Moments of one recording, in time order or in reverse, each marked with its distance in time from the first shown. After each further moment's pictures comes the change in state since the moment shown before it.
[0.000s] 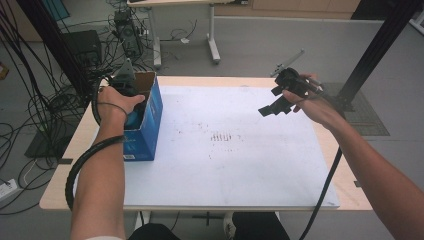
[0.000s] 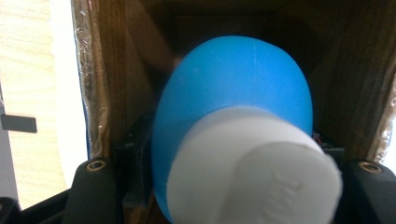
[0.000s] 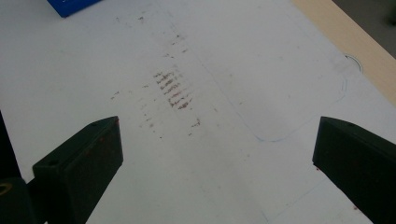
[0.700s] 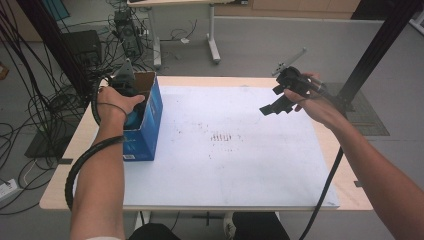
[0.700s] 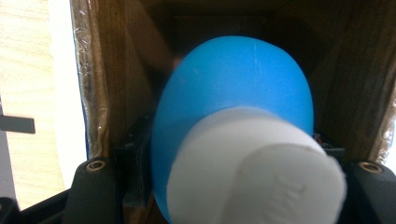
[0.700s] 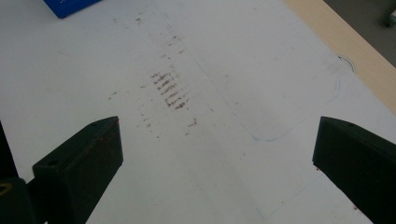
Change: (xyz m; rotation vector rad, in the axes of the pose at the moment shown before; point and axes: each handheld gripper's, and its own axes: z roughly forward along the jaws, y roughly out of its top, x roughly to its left) left arm 0.000 0.000 0.001 -0.002 -0.004 0.000; right arm -0.001 0.000 -0.005 -0.003 -0.013 -0.001
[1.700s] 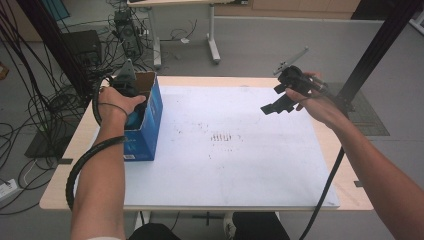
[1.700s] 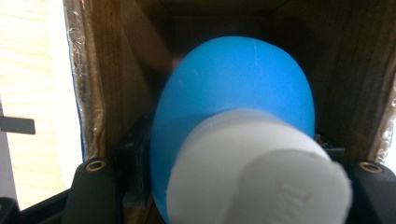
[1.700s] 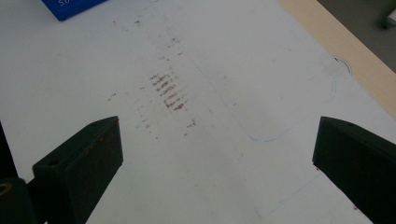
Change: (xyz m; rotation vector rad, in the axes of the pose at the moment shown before) left arm -0.002 0.000 0.001 0.004 0.007 0.013; right arm -0.001 0.000 -0.003 -0.009 -0.003 0.001
